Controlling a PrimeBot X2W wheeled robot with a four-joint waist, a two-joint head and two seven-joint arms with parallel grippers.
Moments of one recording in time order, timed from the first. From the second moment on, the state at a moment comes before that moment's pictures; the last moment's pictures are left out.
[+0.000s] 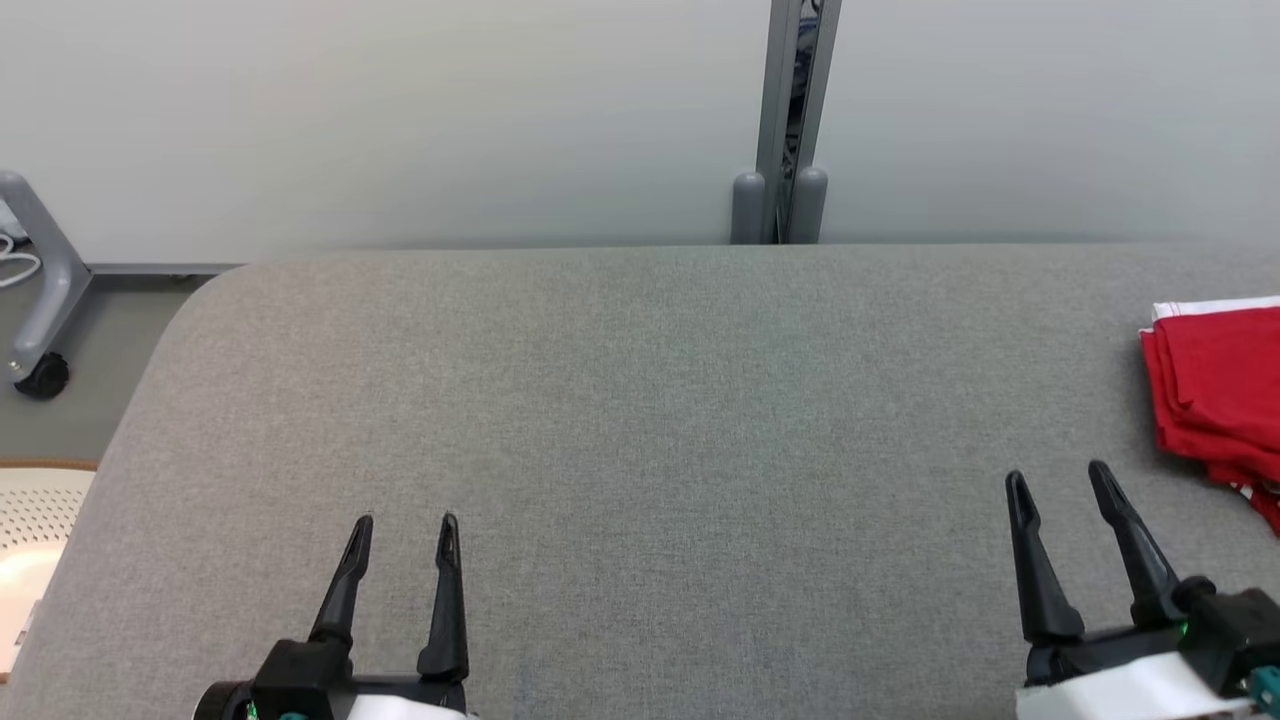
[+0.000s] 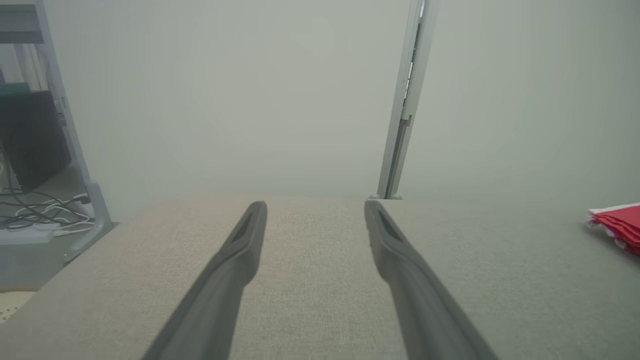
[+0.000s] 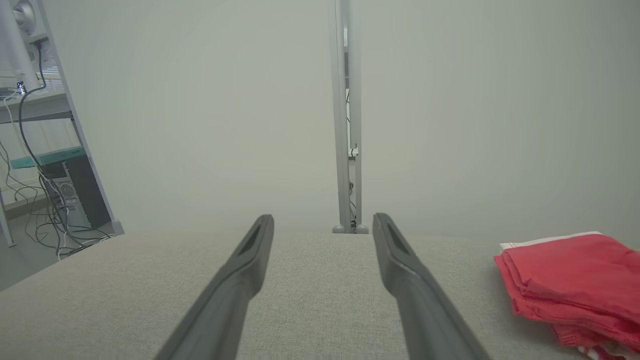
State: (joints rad) left arm 0.08 0.05 -0.20 0.06 -0.22 0.12 -0.26; right arm 0.04 -0.06 0.02 0.04 0.17 0.13 -0.26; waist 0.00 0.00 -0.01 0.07
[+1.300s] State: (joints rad) left arm 0.09 0.05 -0.18 0.19 -0.49 0.06 -0.21; right arm 0.13 -0.06 0.00 0.09 0.47 0.13 -0.19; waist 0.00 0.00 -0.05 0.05
